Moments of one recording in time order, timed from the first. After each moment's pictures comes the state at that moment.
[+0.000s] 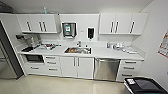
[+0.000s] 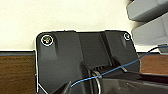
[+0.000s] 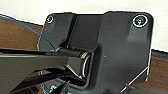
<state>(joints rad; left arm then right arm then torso) 1.48 2.75 -2.34 0.05 -0.11 0.03 -1.54 2.79 -2.36 -0.16 0.01 -0.03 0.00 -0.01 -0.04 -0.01</state>
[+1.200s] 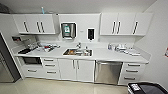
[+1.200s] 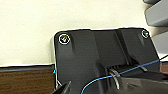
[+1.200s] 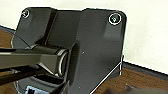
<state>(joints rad) 1.49 2.81 -2.49 0.05 -0.11 0.03 -1.53 2.89 -2.62 -0.16 0.01 -0.03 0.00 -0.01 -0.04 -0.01</state>
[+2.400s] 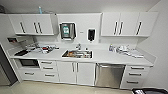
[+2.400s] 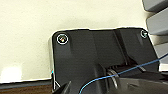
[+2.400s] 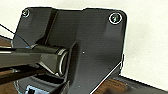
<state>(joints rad) 1.49 2.82 -2.51 0.05 -0.11 0.03 -1.54 2.90 -2.63 -0.16 0.02 -0.03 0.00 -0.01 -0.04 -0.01</state>
